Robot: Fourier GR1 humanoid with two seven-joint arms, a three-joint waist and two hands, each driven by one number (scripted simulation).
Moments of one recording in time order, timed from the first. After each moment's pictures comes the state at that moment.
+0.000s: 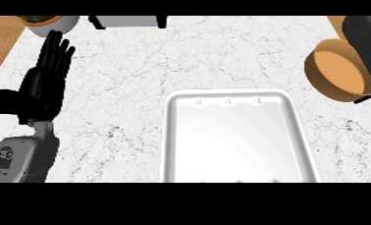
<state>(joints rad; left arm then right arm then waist) -0.25 0.29 0.03 -1.53 0.23 0.19 0.03 -1.31 -0.56 0.42 -0.19 0.95 -0.55 1.08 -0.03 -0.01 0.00</state>
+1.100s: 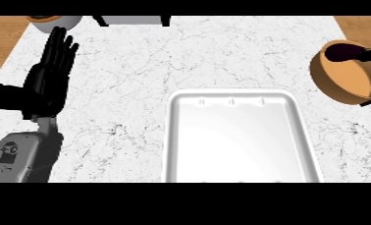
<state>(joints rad) -0.28 0.27 0.05 -1.51 0.21 0.15 0.03 -0.84 -0.68 0.09 -0.46 0.63 -0.63 0.84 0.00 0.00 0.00</state>
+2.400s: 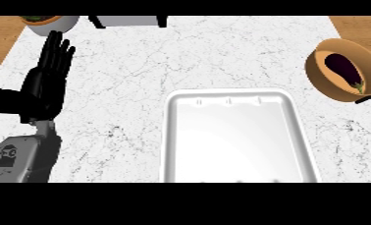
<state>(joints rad) -0.26 0.25 0.08 -1.51 0.19 0.14 0.01 -0.46 -0.67 -0.30 -1.03 0.31 -0.95 0.43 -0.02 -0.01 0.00</state>
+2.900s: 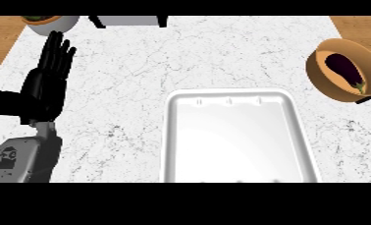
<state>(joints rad) -0.25 0.24 0.08 -1.53 0.18 0.13 0.02 -0.04 -0.61 -0.47 -1.46 0.21 -0.95 0.39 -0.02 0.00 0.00</state>
